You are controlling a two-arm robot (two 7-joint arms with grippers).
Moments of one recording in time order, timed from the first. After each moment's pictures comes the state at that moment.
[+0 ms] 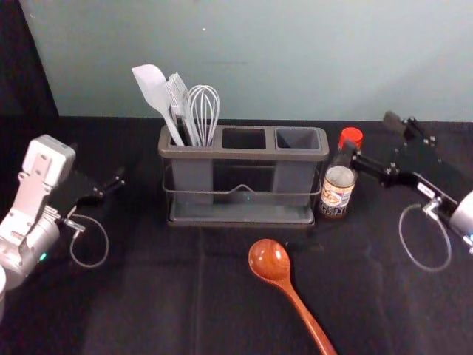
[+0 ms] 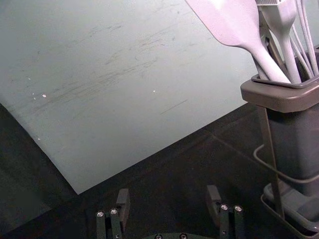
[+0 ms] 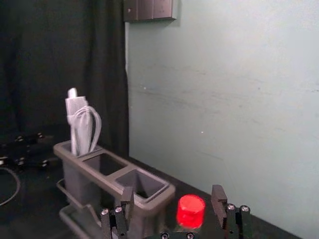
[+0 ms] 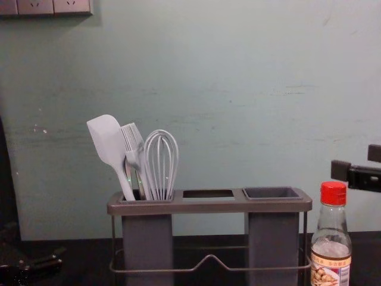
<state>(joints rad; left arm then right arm) -0.20 0.60 0.45 -1.41 -0.25 -0.12 0.03 0.10 0.55 -0.19 -1.67 0.45 -0.02 0.44</state>
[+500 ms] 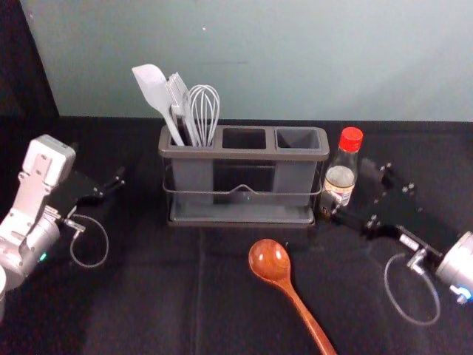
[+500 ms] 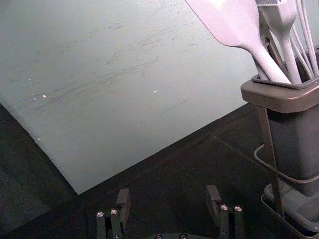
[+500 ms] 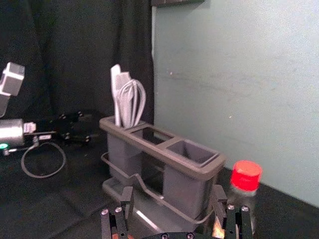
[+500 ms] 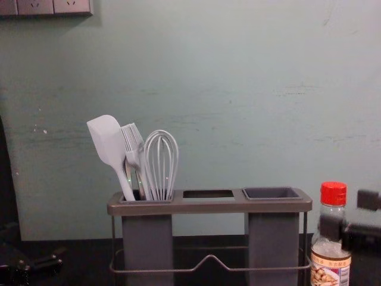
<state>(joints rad) -0.20 0.60 0.45 -1.41 -0.25 -0.12 0.03 -0.05 0.58 -0.21 -1.77 0.43 -0.05 0.44</state>
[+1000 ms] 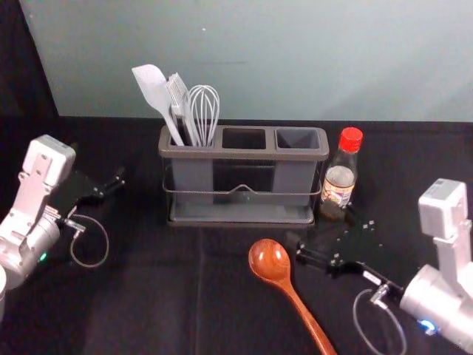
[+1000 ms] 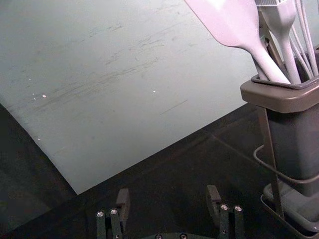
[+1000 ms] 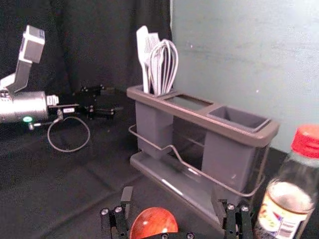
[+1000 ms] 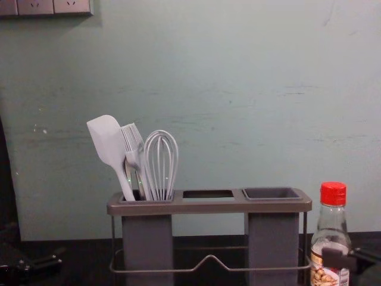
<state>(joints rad) -0.20 0.60 0.45 -1.41 -0.25 -0.12 0.03 -0.07 0.54 -0.30 -1.76 0.36 -0.01 0.42</state>
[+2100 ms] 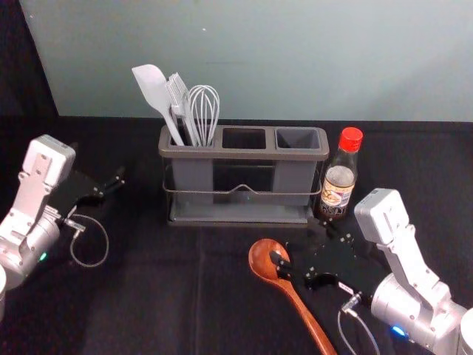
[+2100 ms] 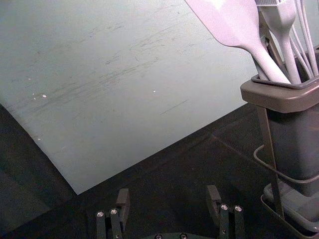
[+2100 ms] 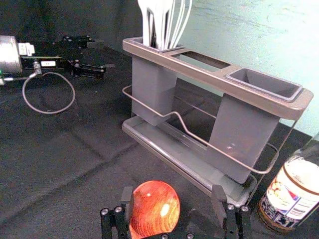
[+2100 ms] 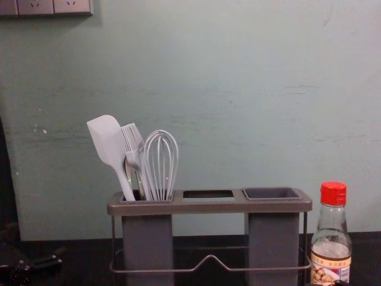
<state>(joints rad) -0.20 0.60 0.45 -1.41 -0.25 -0.12 0.03 -0.05 0.49 -0.37 -1.78 0.19 0.17 0.32</state>
